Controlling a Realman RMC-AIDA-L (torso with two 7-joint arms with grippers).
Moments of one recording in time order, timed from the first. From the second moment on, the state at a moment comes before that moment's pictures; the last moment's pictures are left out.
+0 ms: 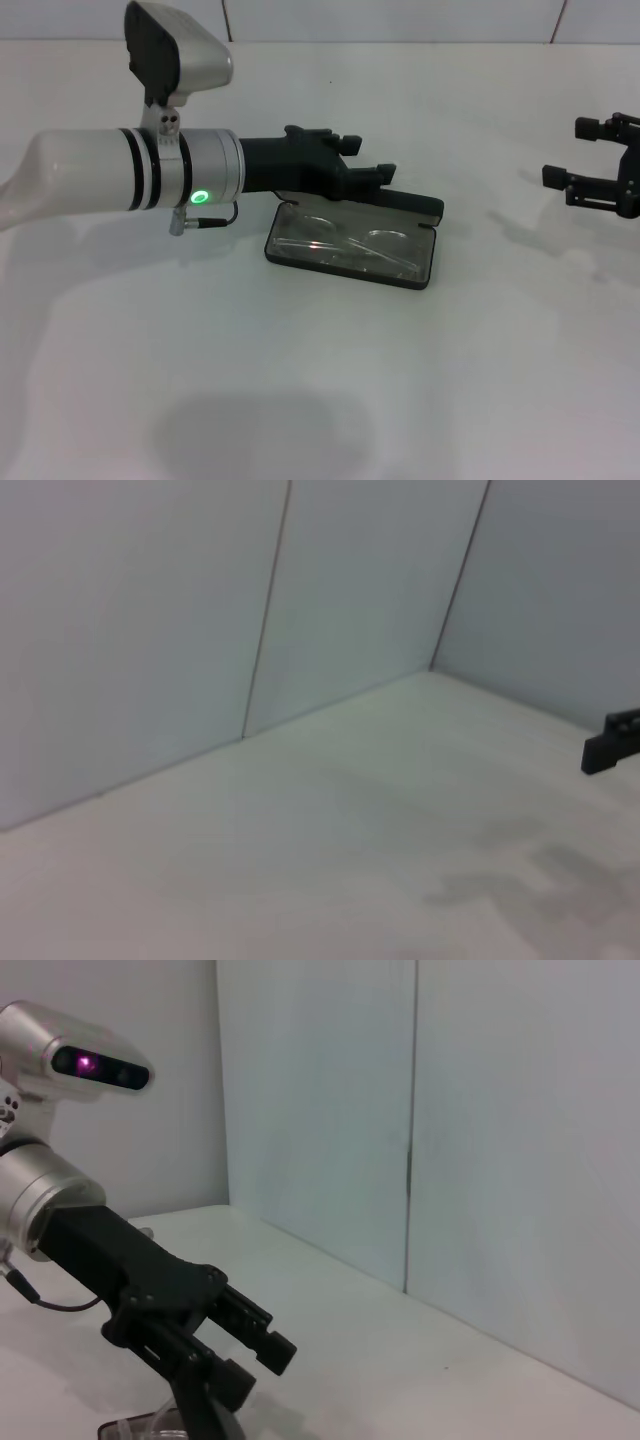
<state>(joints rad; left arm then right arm) -0.77 -2.09 1.23 0.42 1.59 1.00 -1.46 0.43 2.01 -0.79 -0.75 -1.76 -1.38 1.21</state>
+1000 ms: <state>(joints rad) -0.61 -2.10 1.24 0.42 1.51 1.07 -1.34 0.43 2.01 -0.79 -0.76 -1.78 -1.39 1.22</state>
